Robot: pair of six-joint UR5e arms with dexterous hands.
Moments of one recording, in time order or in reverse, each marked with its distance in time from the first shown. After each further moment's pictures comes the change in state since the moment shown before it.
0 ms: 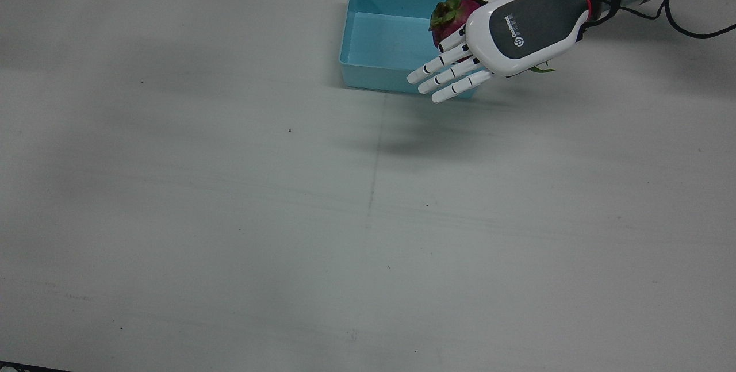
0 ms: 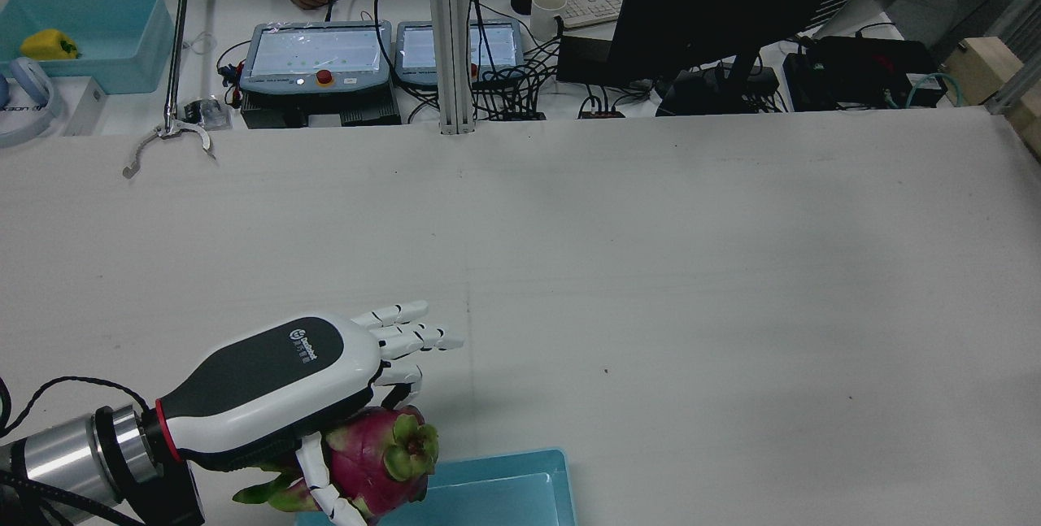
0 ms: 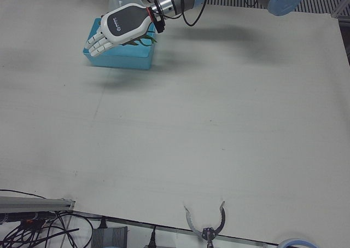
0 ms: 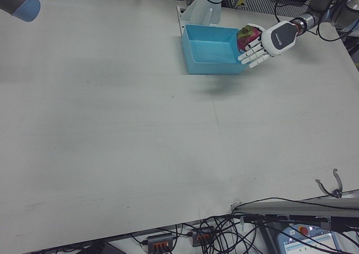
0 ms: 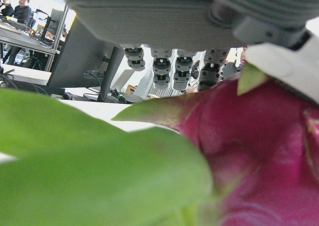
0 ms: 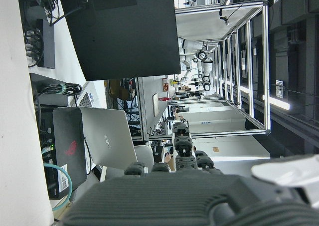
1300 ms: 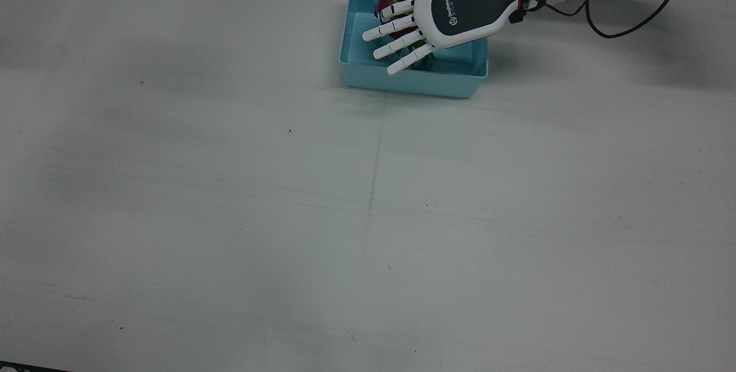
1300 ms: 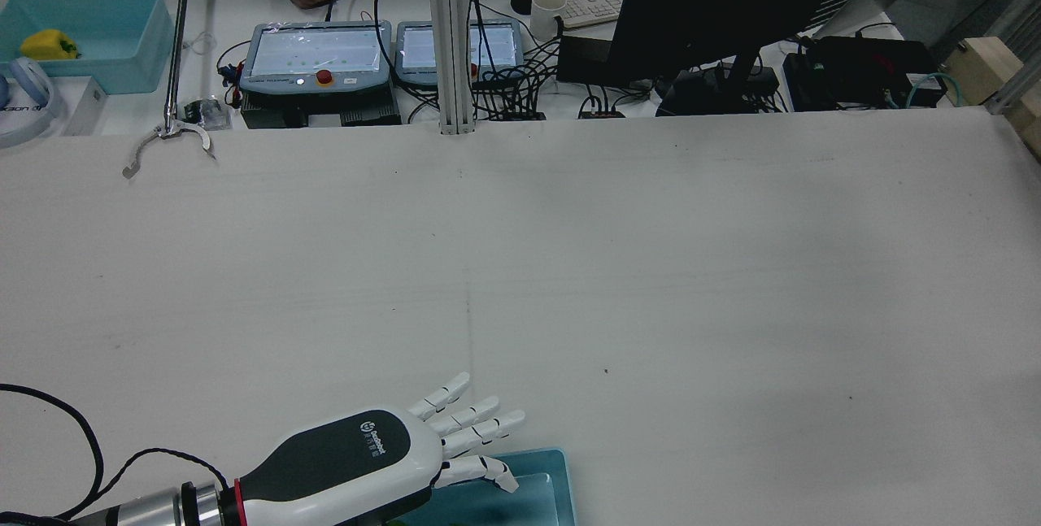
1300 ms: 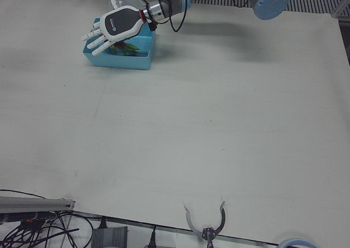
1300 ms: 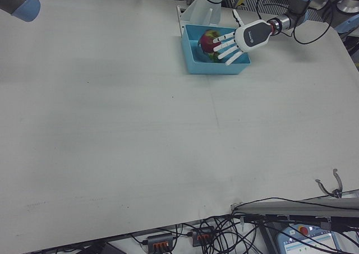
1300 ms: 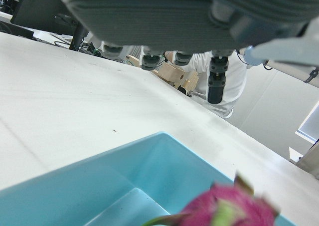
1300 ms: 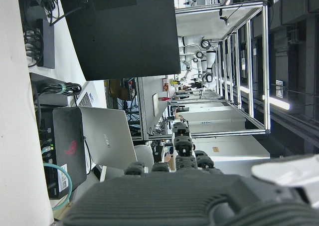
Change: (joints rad) left arm 0.149 -0.027 0.086 -0.040 0.005 -0.025; right arm 0.000 0.000 0.000 0.000 0.000 0.000
